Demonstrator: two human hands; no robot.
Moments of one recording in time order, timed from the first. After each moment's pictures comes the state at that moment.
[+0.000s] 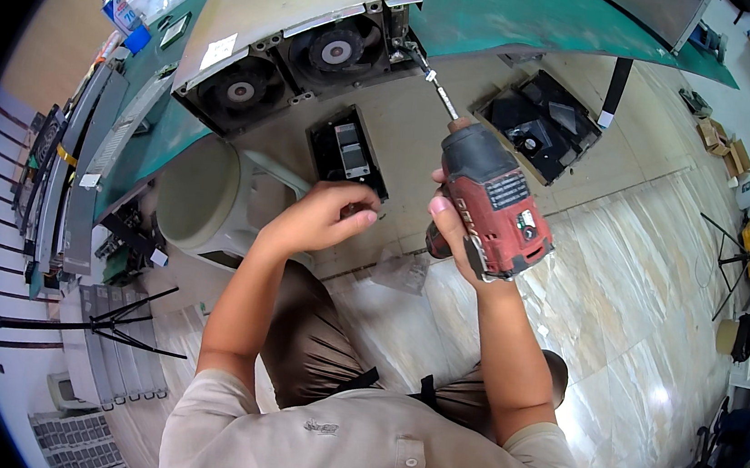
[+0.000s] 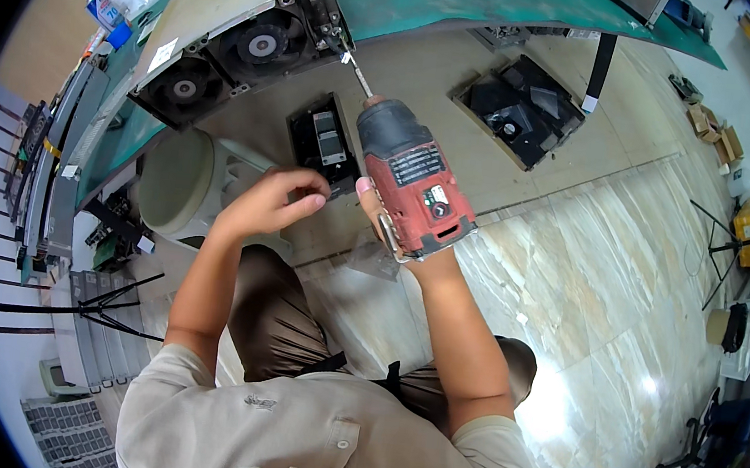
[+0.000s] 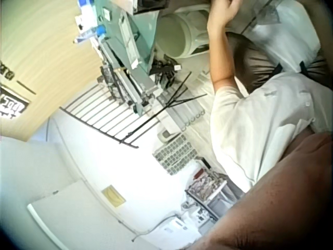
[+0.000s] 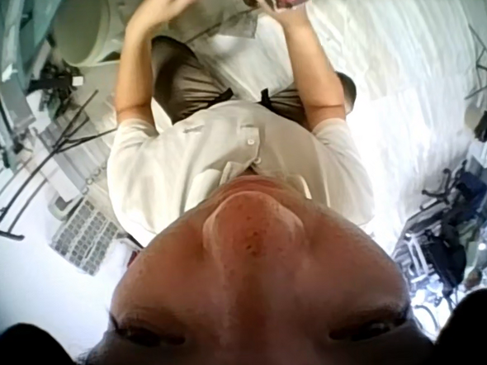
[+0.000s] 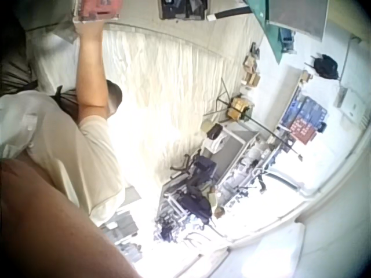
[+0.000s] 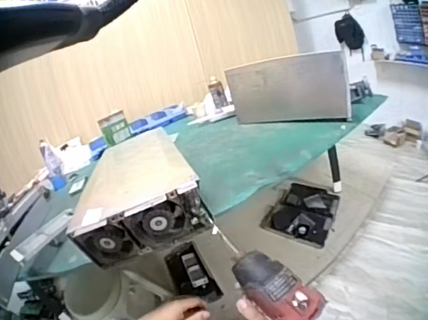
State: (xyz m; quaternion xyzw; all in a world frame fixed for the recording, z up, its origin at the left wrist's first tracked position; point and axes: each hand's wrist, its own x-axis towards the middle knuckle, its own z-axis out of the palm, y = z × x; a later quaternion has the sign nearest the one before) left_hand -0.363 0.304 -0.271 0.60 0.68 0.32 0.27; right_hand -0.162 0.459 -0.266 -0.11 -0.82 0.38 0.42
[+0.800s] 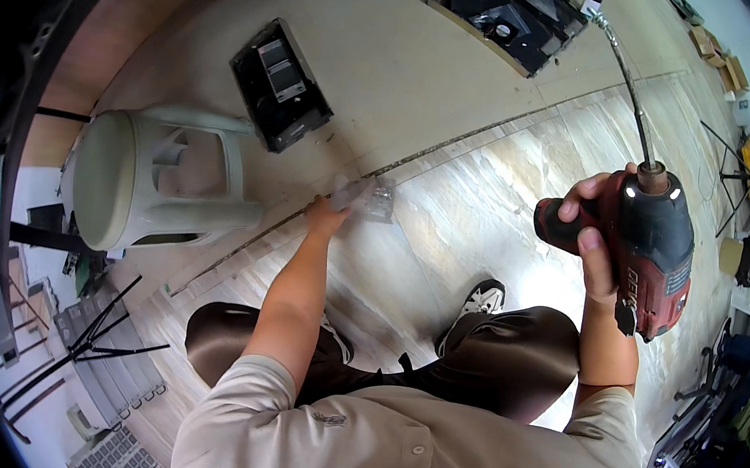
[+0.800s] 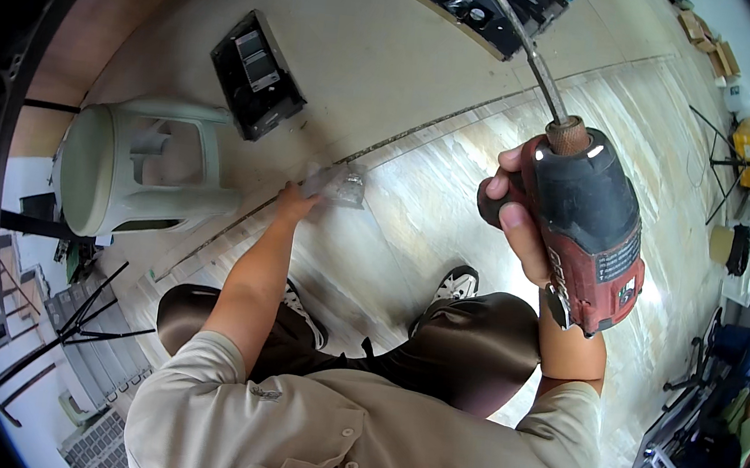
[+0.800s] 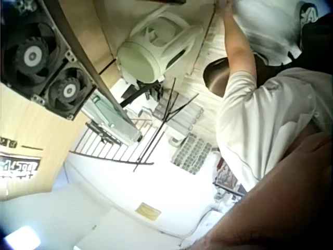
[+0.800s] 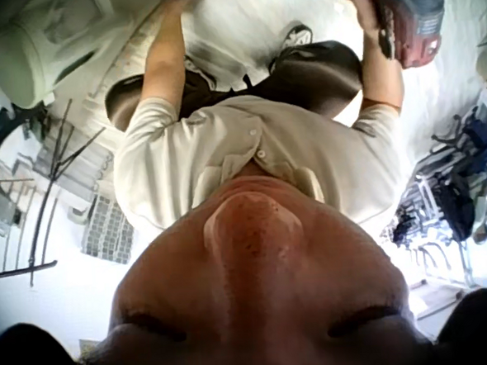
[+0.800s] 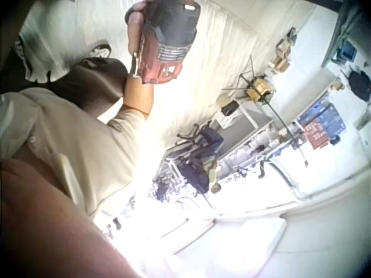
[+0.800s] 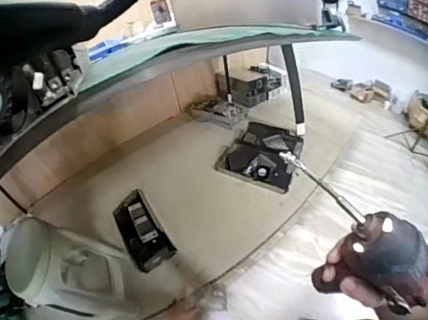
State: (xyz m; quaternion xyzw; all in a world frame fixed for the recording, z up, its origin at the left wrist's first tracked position) left_hand -0.319 0.289 -0.746 0.21 0.93 0.03 0.29; right_hand 0.003 0.521 -0.343 -0.16 -0.71 0.58 0.37
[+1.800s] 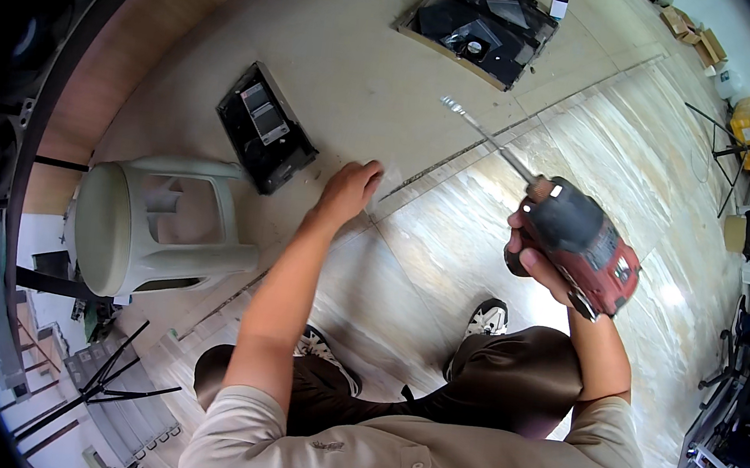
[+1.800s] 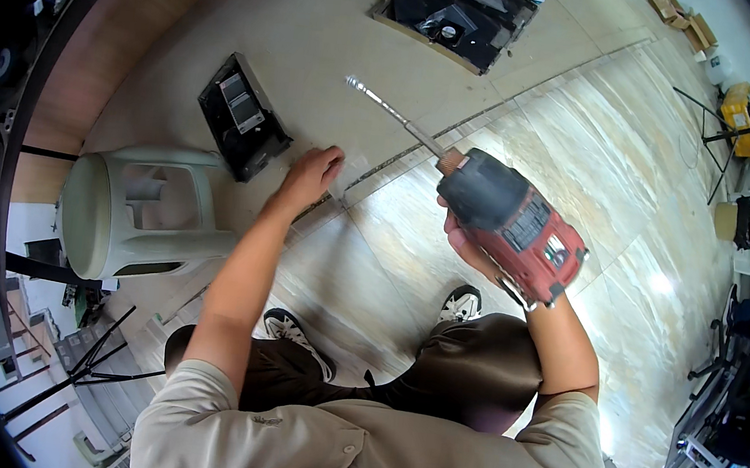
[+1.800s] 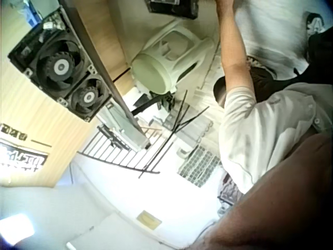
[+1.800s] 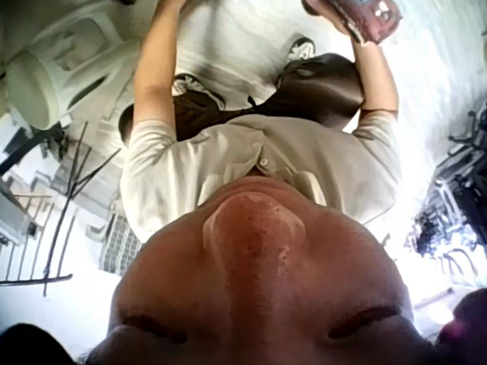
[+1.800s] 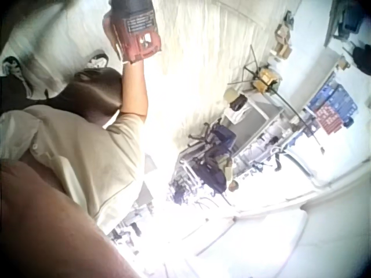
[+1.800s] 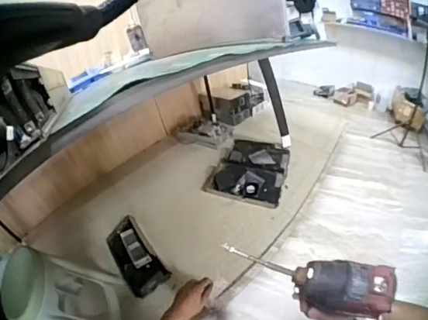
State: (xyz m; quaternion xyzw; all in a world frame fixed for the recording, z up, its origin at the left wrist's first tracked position) left_hand -0.317 0.430 -0.599 0.64 0.71 0.26 0.13; right_hand 0.026 0.530 -0.389 -0.19 -0.75 0.61 0.20
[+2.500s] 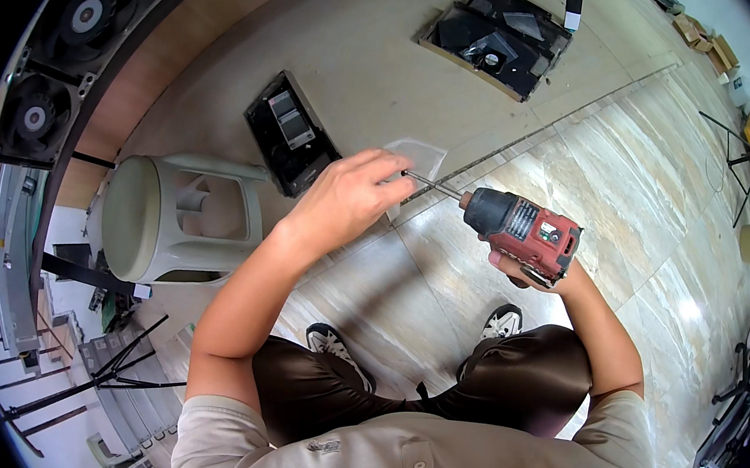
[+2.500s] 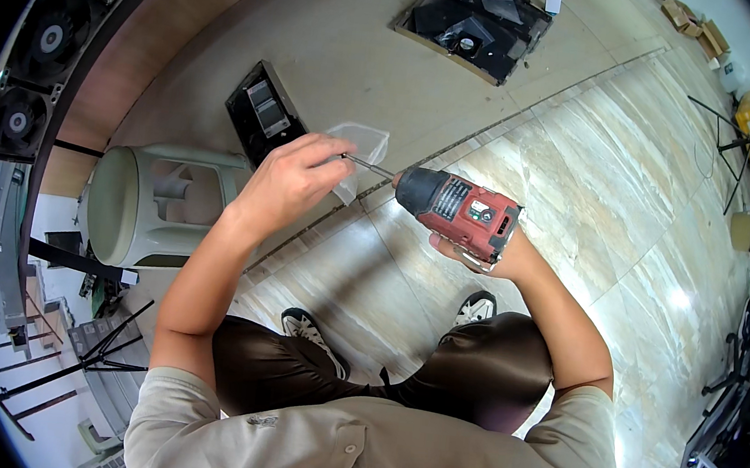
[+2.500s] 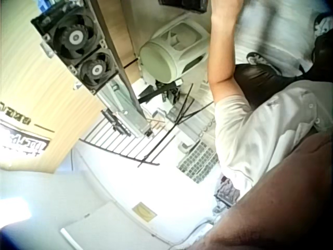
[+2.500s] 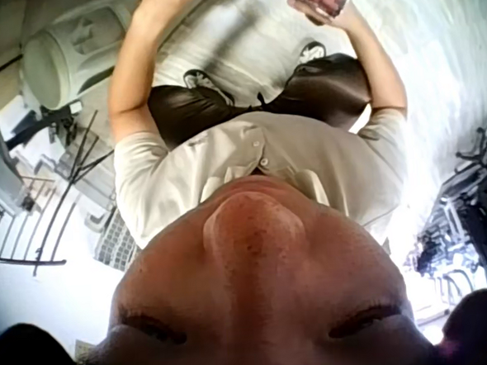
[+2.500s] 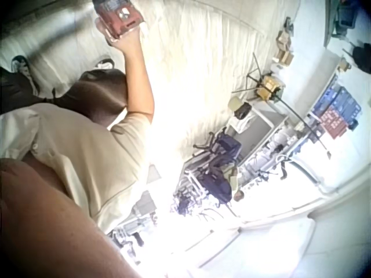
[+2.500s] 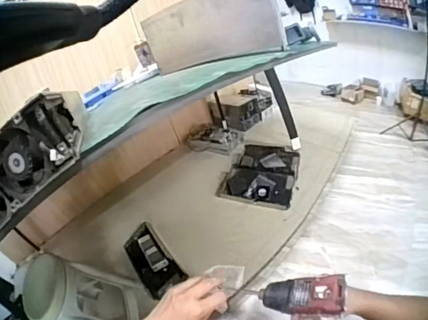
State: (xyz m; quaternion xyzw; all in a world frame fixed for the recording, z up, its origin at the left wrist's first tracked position) left_hand -0.275 0.399 -0.375 0.80 0.56 0.22 -0.01; right_hand 0.014 0.521 -0.415 -0.26 -0.78 0.56 0.06
